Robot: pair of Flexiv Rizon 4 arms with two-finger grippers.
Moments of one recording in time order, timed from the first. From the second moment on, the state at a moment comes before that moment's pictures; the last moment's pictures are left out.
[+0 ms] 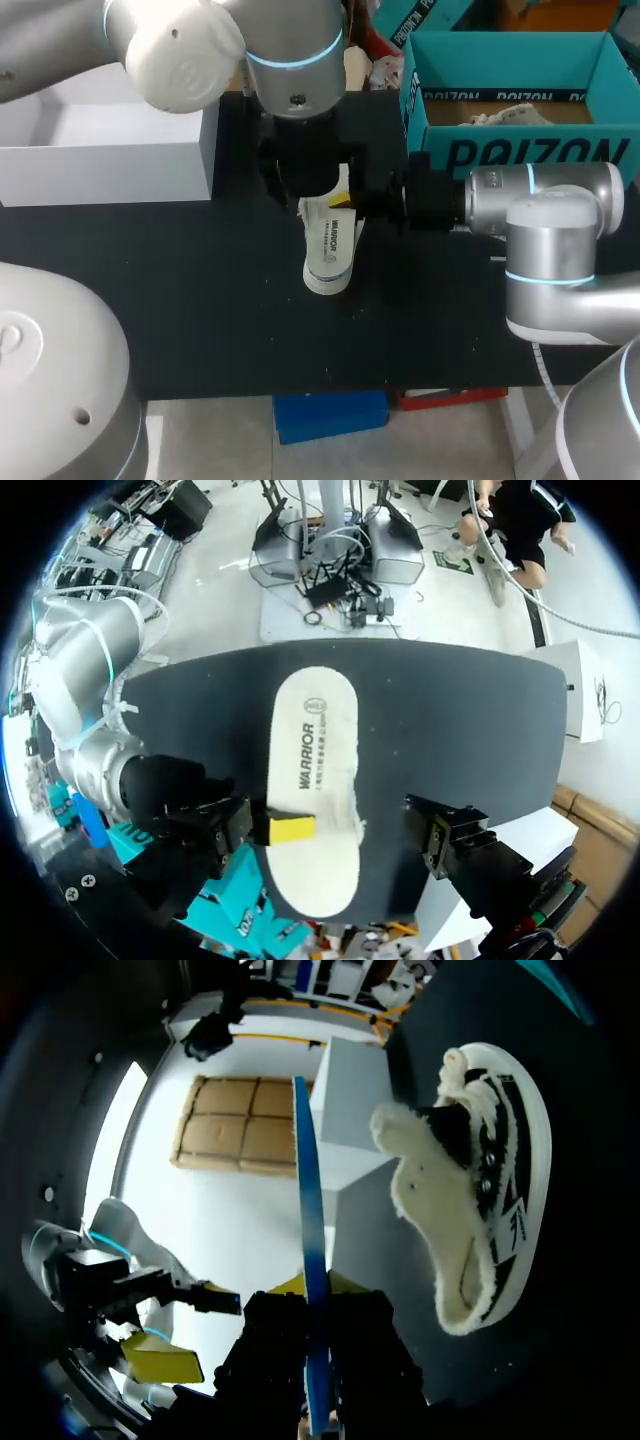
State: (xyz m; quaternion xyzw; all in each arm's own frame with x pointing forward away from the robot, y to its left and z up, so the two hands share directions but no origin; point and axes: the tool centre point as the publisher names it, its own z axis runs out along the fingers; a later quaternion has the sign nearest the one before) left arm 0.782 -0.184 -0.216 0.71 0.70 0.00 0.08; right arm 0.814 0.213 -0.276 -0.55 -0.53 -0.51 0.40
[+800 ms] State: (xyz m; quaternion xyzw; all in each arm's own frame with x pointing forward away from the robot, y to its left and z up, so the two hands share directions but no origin) left arm 0.759 -0.155 -0.242 0.70 0.68 -0.10 0.21; right arm 0.814 0.214 -0.277 -0.55 -0.52 -0.51 0.40
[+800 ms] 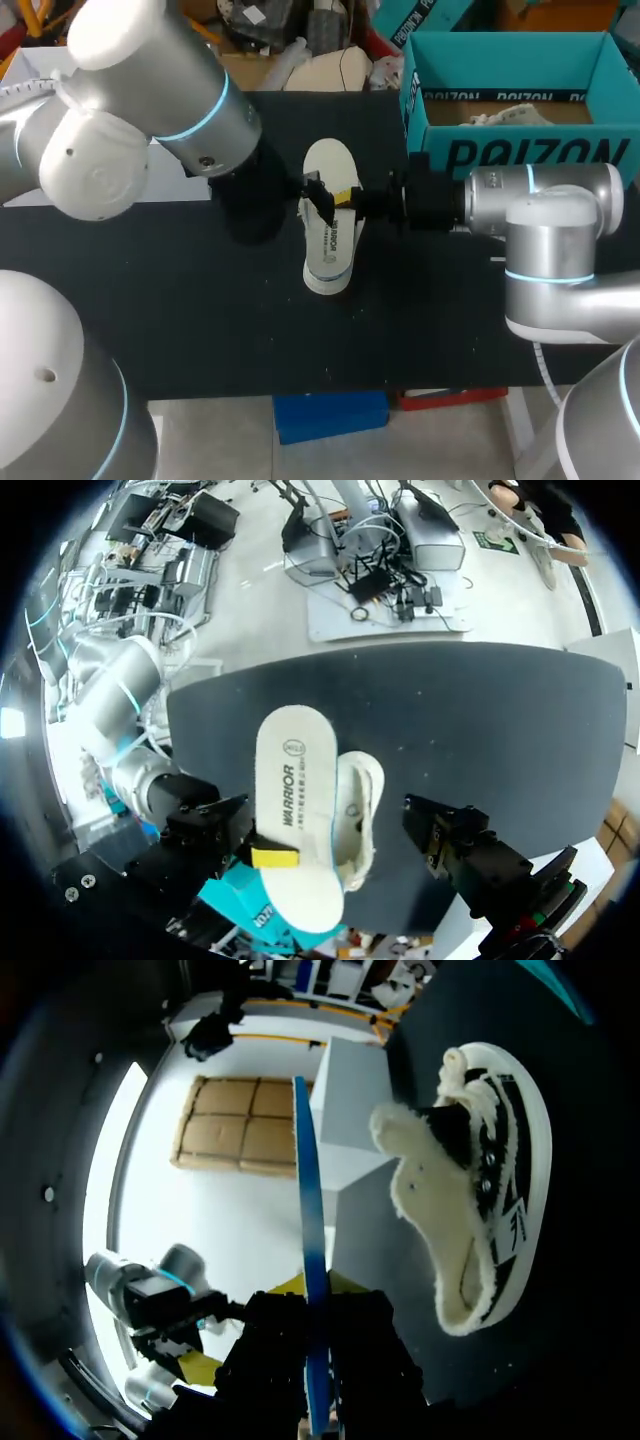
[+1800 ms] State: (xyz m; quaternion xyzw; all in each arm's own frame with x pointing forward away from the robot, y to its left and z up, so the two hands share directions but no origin) left arm 0.745 -0.136 -0.239 0.69 0.56 -0.30 0.34; right arm 0.814 0.213 -0.276 -0.55 -0.53 -0.51 0.40
